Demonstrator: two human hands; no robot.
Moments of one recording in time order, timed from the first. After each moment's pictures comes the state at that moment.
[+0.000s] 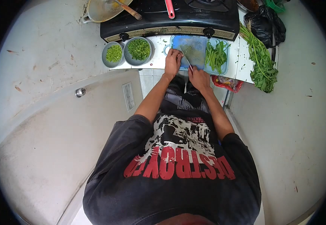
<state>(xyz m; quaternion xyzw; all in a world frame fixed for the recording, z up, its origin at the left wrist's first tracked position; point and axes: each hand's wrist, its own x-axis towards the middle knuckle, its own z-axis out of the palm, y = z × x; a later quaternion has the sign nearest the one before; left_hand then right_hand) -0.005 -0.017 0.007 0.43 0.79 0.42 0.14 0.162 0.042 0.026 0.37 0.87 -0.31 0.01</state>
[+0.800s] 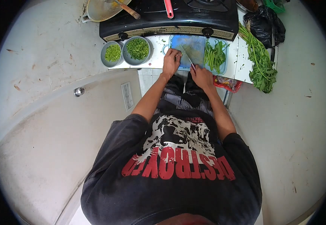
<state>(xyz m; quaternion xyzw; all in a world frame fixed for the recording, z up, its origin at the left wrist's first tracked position) -0.005 -0.016 0.012 0.41 0.79 0.43 0.17 0.174 0.061 0.024 0.34 0.89 -0.30 -0.03</state>
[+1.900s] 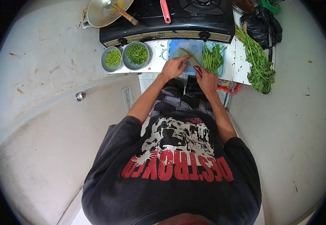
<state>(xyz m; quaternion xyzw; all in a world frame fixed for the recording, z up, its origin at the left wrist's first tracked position) -0.005 -0.003 0.061 0.55 0.73 0.28 0.29 0.193 0.071 0.049 0.40 0.87 -0.26 -0.12</state>
